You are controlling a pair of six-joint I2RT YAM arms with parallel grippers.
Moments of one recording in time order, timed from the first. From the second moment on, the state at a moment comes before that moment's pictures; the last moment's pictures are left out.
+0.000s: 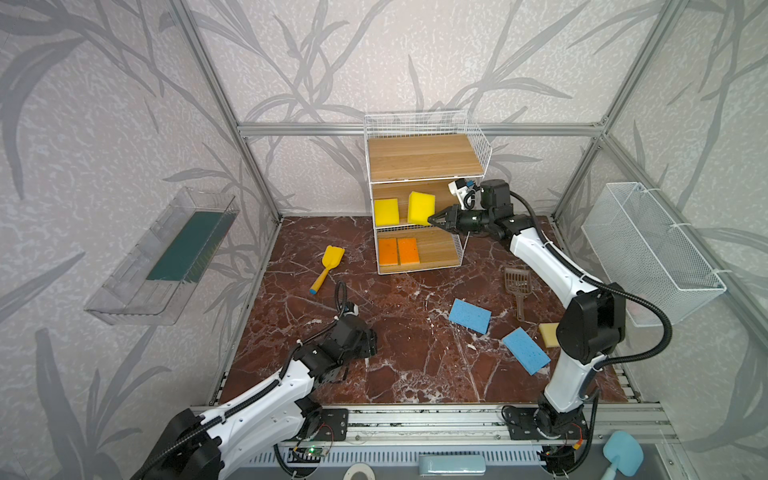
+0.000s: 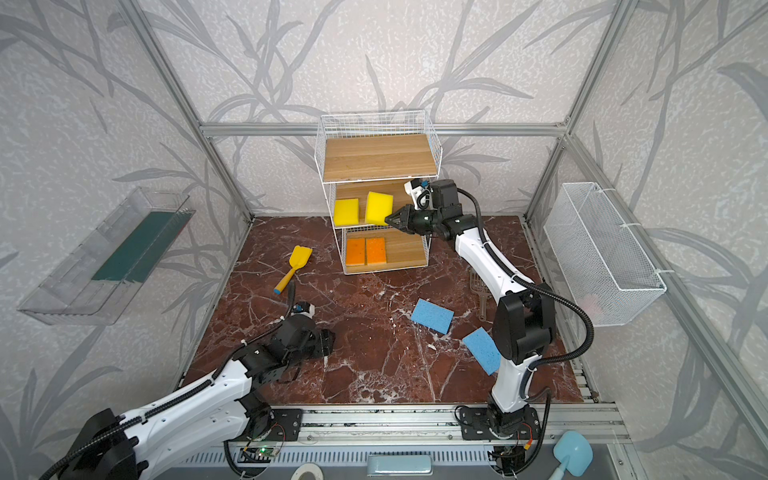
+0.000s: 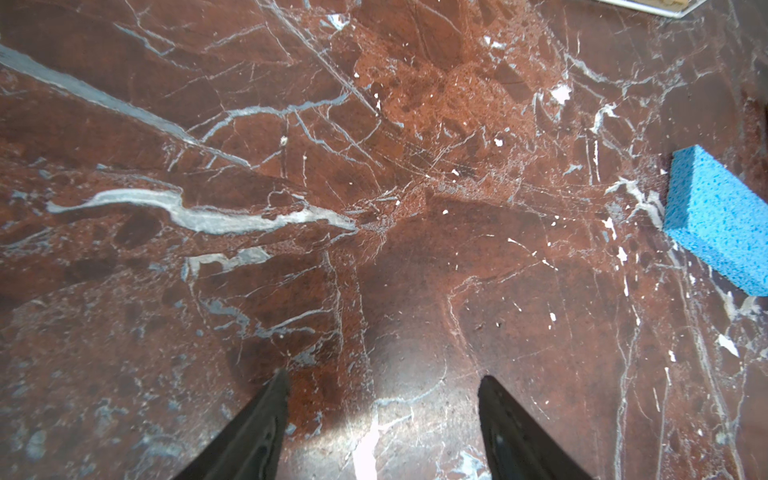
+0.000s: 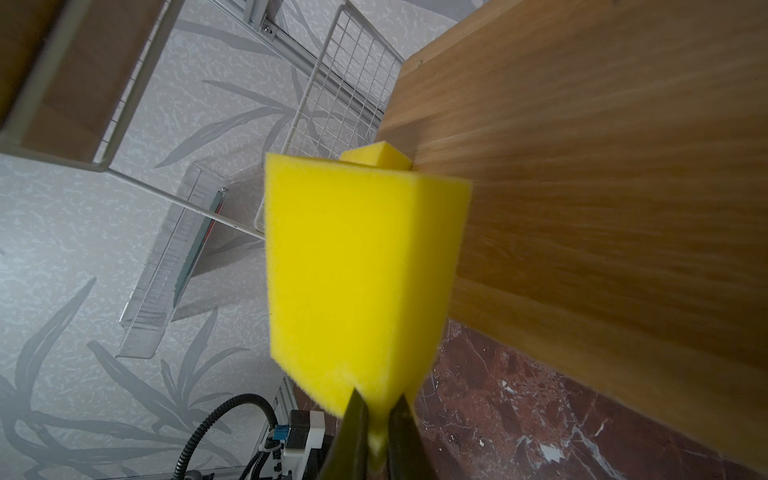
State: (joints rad) left arm -0.66 0.90 0.36 -0.36 -0.17 -0.72; right arm 0.34 1.85 1.71 -0.33 -0.76 0.61
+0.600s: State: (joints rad) left arm -0.66 0.90 0.36 -0.36 -0.17 -0.71; right arm 0.34 1.97 1.90 -0.43 -0.77 0.60
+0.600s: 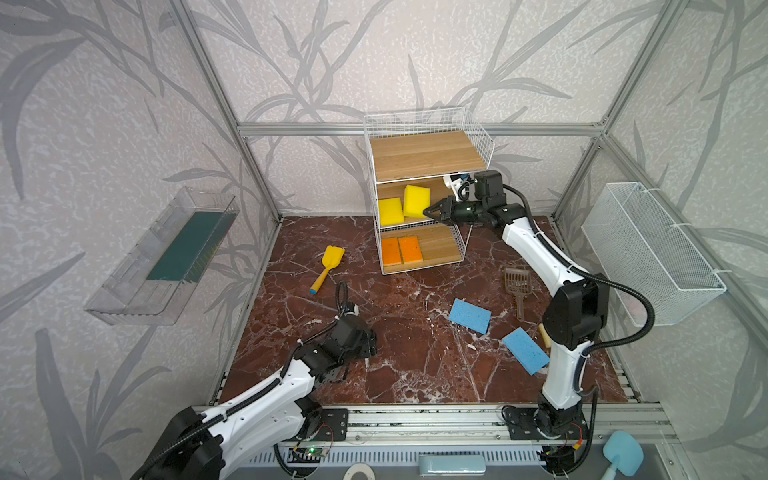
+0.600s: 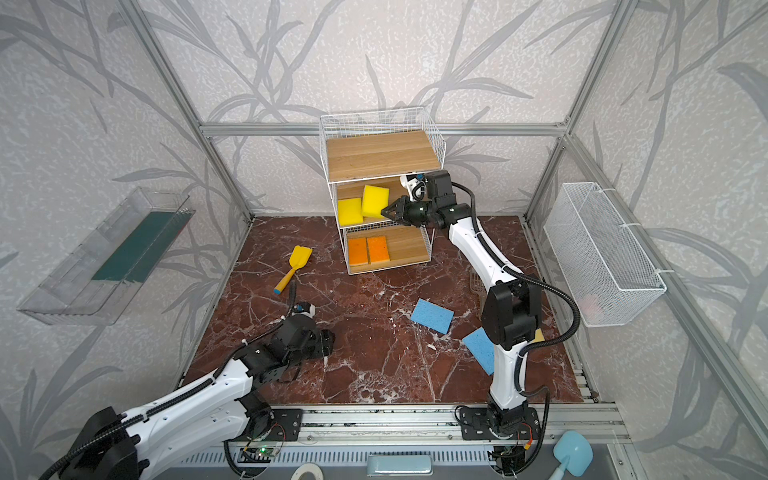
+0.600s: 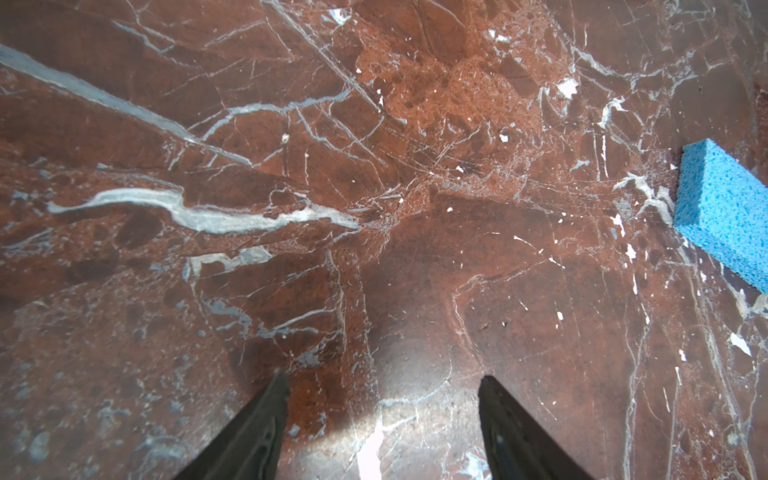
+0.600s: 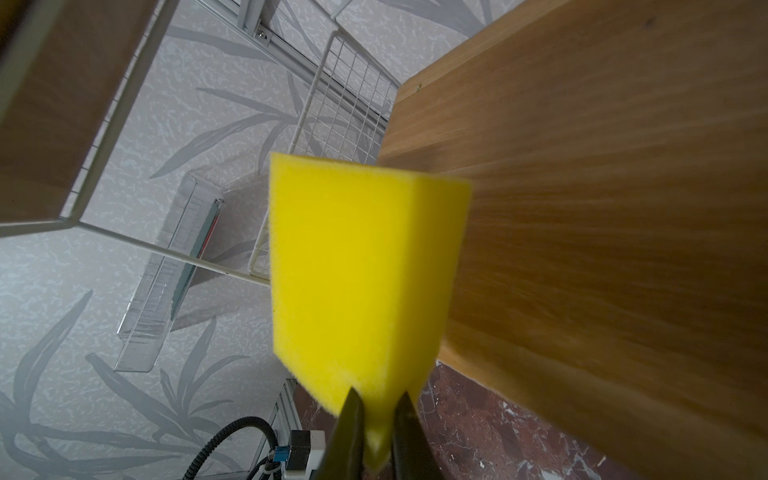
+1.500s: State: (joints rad) left arm -0.65 0.88 0.36 -0.36 -0.17 -0.71; right arm 0.34 2.01 1.95 -0.47 -0.73 0.57
